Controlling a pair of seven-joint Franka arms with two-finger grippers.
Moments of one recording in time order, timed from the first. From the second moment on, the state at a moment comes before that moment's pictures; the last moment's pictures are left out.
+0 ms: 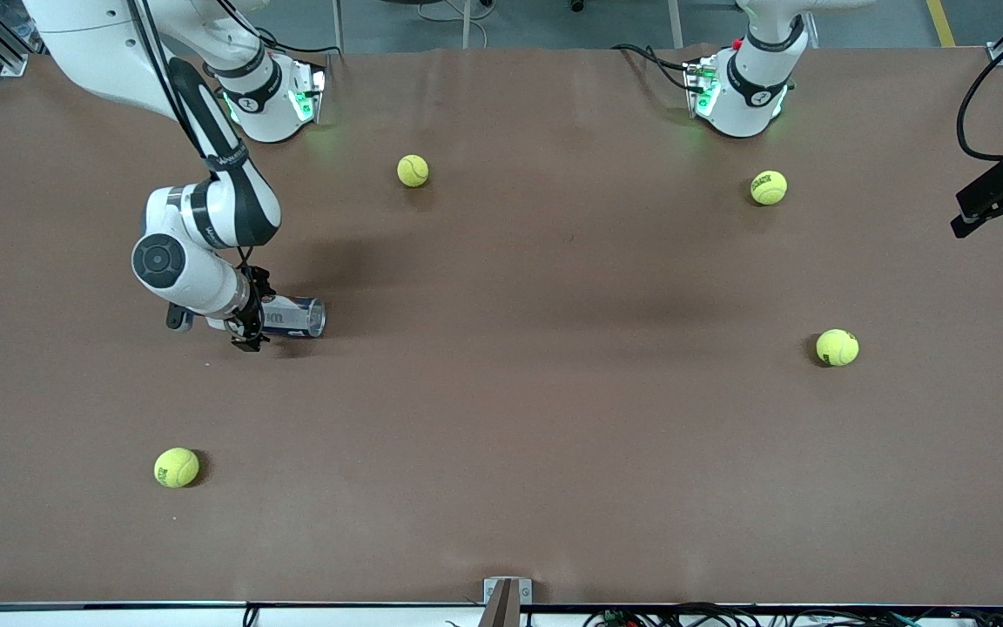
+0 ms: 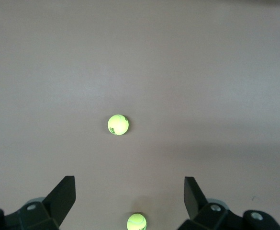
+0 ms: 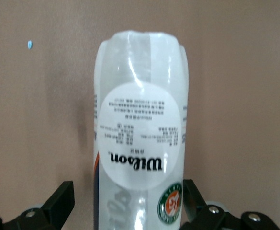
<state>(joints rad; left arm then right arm) -0.01 0.01 0.02 -1.47 0.02 1.56 -0.02 0.22 0.32 -0.08 -2.25 0.01 2.45 1.74</state>
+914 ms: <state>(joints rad) -0.01 0.01 0.02 -1.47 0.02 1.56 -0.02 0.20 0.32 -0.08 -2.27 0.00 2.46 1.74</state>
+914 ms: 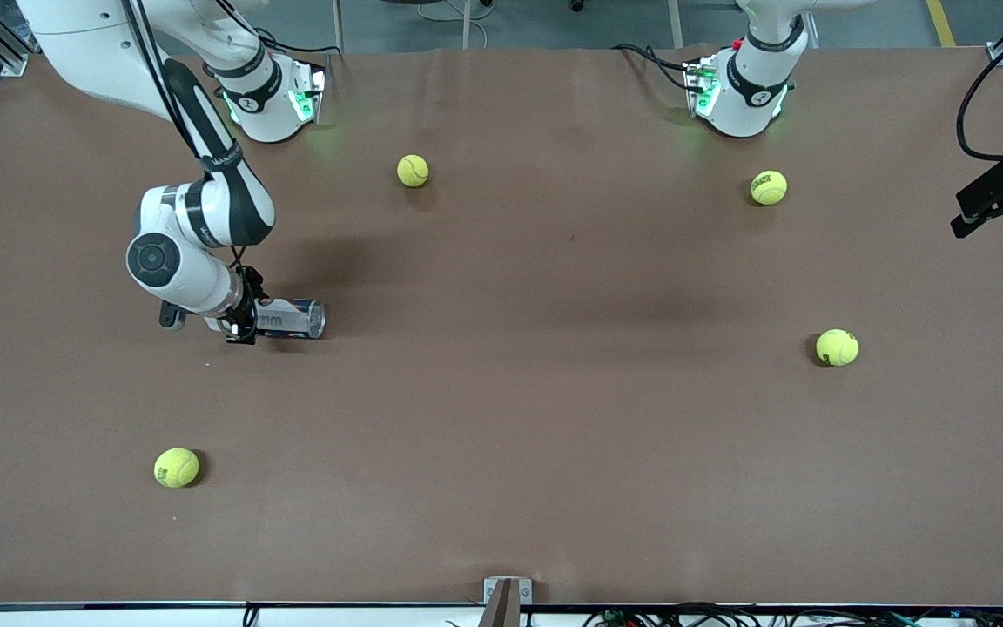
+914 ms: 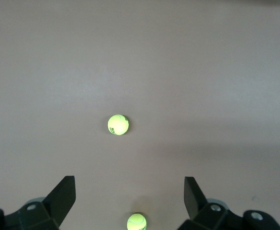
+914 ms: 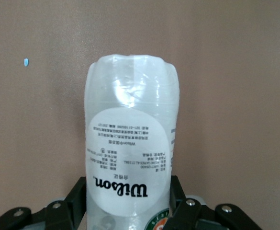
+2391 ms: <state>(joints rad) -0.01 0.01 0.02 -1.47 0.02 1.56 -0.02 0.21 0.32 -0.03 -2.17 0.06 2.34 1.74</state>
